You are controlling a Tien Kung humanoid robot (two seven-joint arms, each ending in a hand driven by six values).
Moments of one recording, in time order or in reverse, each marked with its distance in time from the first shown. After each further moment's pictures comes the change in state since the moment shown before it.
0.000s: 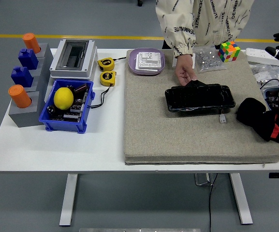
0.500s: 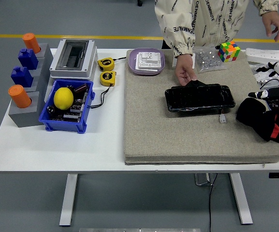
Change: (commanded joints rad) left arm 0.000 -0.001 -0.009 0.003 0.002 0.000 0.000; right arm 0.054 -0.014 -0.146 -0.072 -0.585 0.081 -0.021
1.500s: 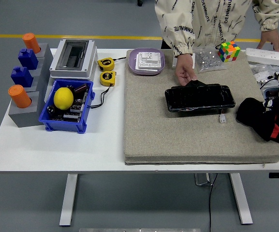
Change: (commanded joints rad) left arm -0.001 -0.003 0.000 0.000 -0.002 0.000 0.000; right arm 0.002 0.119 0.032 -0.153 -0.220 -0.066 -0.100
